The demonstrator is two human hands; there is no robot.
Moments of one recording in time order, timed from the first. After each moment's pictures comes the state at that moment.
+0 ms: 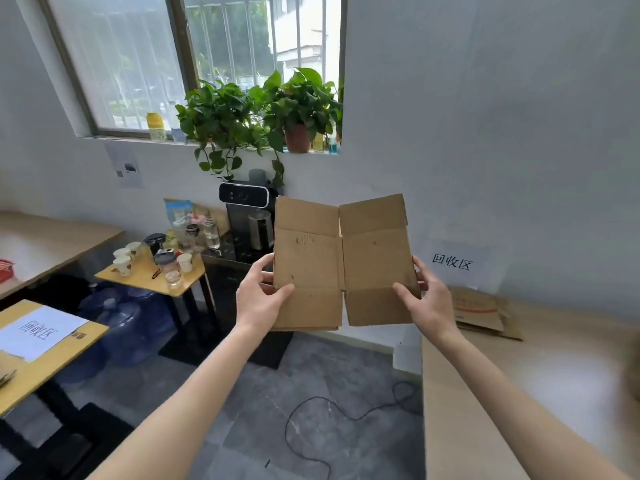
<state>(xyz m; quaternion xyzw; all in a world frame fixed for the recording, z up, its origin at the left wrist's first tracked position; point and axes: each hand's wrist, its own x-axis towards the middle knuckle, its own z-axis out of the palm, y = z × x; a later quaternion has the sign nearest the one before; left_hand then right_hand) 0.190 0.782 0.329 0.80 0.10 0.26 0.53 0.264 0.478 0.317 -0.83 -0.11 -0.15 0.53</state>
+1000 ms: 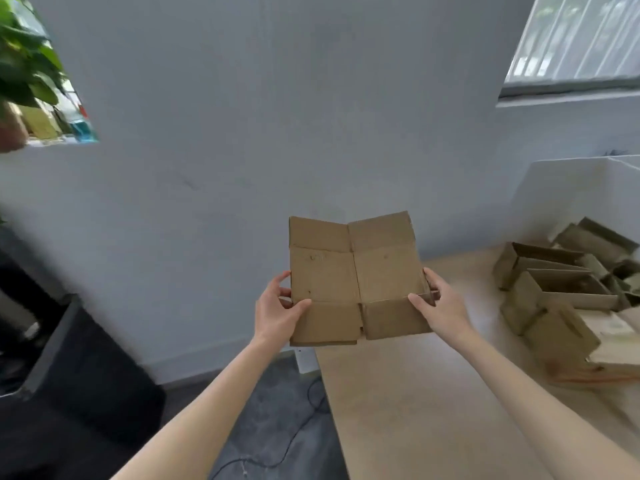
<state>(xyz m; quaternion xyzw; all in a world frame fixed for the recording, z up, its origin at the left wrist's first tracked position) 0.622 0.503 0.200 0.82 -0.07 -0.02 0.57 0.527 0.193 0.192 -0.85 0.20 -0.15 0.46</state>
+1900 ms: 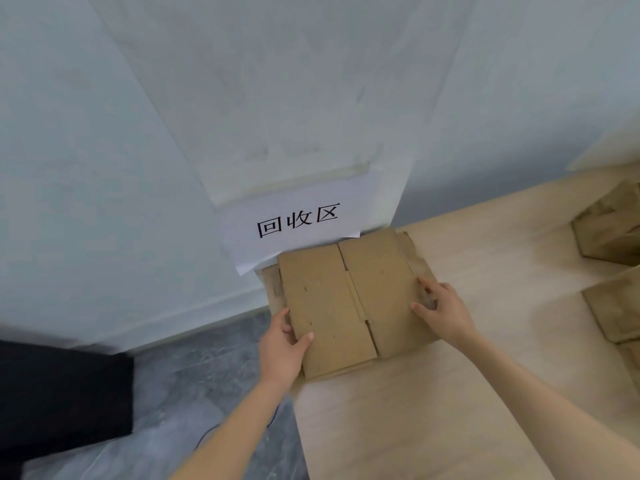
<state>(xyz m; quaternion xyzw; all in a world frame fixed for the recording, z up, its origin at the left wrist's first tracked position) 0.802 0.374 -0.088 0.86 0.07 -0.19 0.47 0.745 0.056 -0.080 -0.88 0.30 0.10 0.36</state>
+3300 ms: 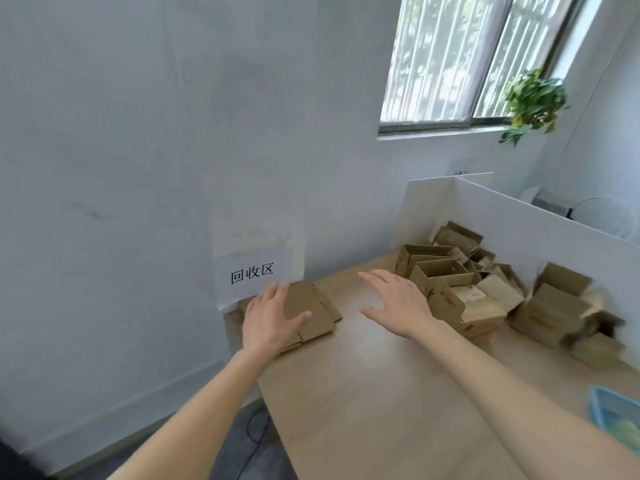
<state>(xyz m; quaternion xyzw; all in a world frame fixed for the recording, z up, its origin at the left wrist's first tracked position) 0.554 0.435 0.233 0.91 -0.29 0.02 0.28 0.424 0.204 0.269 -0.98 0.17 -0.09 0.07</state>
